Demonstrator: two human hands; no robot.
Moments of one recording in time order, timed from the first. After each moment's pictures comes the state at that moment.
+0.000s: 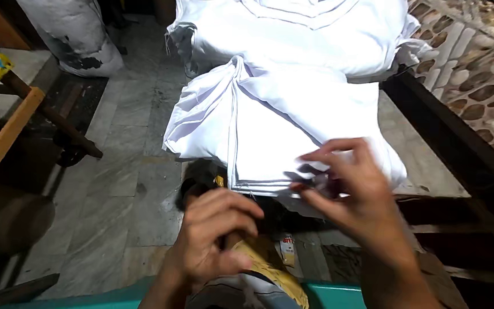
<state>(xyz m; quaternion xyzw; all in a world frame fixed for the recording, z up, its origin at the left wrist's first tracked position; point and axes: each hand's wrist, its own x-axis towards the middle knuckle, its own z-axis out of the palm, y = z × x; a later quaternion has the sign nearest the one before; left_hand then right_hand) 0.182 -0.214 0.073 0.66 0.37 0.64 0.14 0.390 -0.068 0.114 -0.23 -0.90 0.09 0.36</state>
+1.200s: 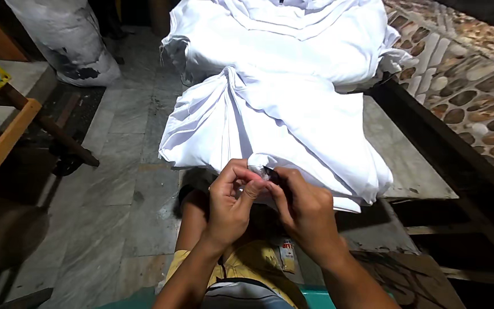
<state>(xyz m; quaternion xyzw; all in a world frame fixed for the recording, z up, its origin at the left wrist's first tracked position) 0.225 -0.146 0.060 0.45 0.33 0.79 0.24 0.347 -0.092 0.090 -0.25 -0.88 -0.01 0.41</state>
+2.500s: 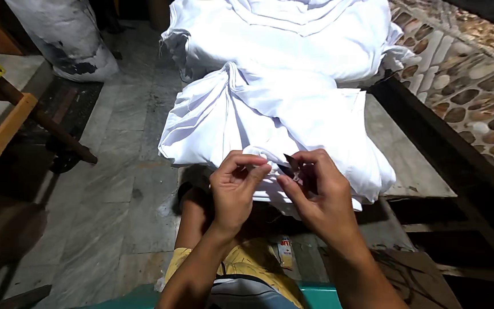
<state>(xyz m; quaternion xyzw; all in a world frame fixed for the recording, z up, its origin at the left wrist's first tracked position) 0.232 -0.127 0.058 0.36 0.28 0.86 0.25 0.367 -0.075 0.092 -0.29 -0.86 0.13 0.40</state>
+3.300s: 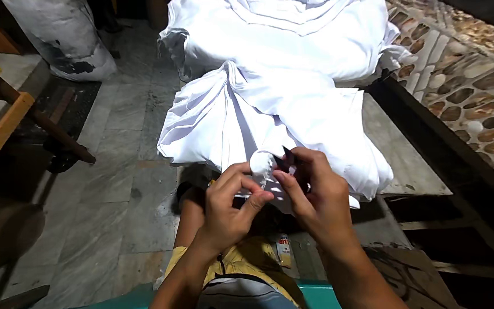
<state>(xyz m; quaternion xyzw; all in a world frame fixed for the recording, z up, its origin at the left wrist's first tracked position) 0.215 -0.157 0.052 0.57 0.38 0.73 0.10 0.355 -0.085 0.100 -0.26 -0.87 0.12 0.40</state>
